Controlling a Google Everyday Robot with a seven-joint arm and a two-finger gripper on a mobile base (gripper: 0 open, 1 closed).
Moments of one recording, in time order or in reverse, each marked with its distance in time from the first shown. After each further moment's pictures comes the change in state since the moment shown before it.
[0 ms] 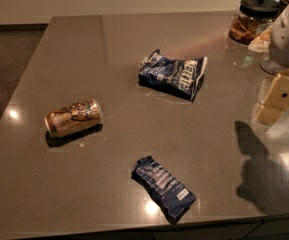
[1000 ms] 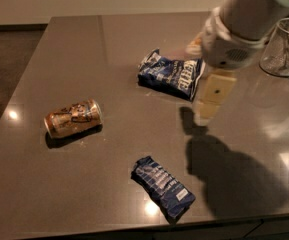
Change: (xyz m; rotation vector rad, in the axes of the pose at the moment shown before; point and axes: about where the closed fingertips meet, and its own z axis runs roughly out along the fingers) arm -0.094 -0.006 0.053 -0.076 -0.099 -0.202
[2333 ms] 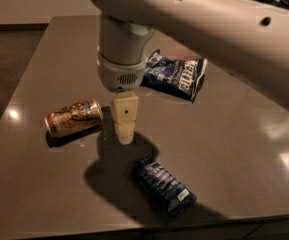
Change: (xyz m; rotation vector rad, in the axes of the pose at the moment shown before) arm -0.146 0.023 0.100 -0.176 0.024 -0.317
